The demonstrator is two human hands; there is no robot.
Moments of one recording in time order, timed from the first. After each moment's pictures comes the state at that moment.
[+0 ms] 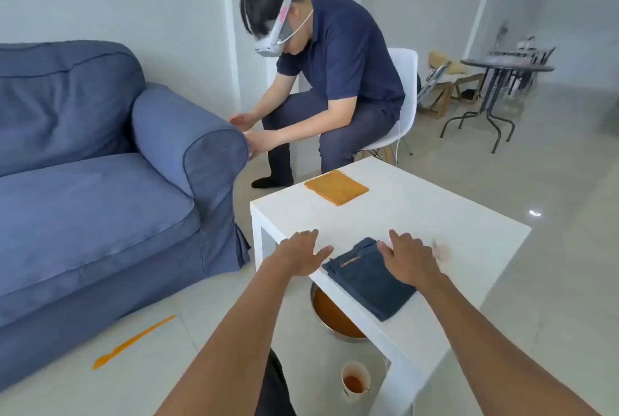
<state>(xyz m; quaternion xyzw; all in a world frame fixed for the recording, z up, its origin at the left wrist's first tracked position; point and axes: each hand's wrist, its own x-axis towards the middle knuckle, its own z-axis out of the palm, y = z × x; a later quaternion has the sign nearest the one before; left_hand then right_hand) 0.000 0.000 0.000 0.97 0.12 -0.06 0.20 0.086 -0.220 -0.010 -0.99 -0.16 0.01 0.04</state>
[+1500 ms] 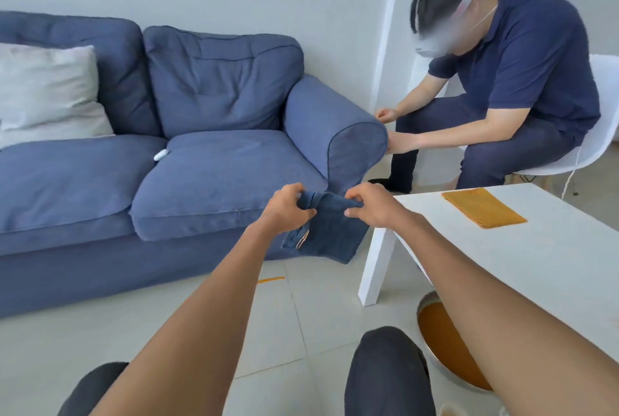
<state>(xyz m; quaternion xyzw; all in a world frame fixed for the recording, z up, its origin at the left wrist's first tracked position) -0.168 0.210 0.031 0.86 0.34 0.20 0.34 -0.011 0.072 0.065 -0.82 -0.52 0.10 0.19</state>
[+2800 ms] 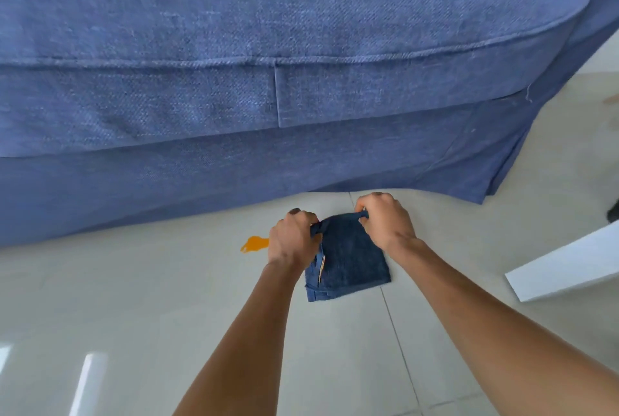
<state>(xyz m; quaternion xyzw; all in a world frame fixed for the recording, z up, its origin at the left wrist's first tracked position) -0.134 0.443 -0.423 0.86 0.47 0.05 0.21 0.035 0.374 -0.423 -0.86 -0.50 0.10 0.08</state>
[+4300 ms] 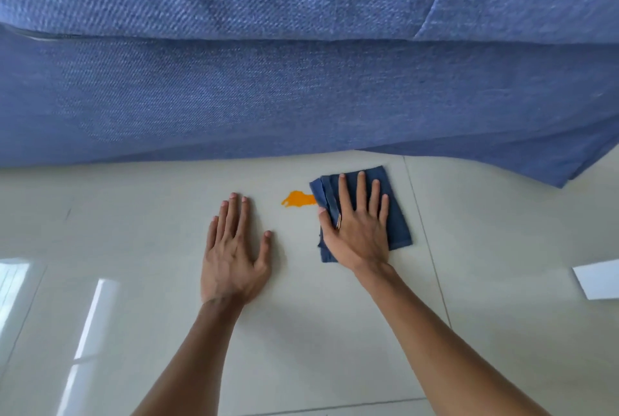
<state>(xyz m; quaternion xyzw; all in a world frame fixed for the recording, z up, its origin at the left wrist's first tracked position) -0.313 0.444 -0.525 0.81 0.56 0.11 0.15 -0.102 0.398 -0.520 -0.85 -0.51 0.06 0.06</state>
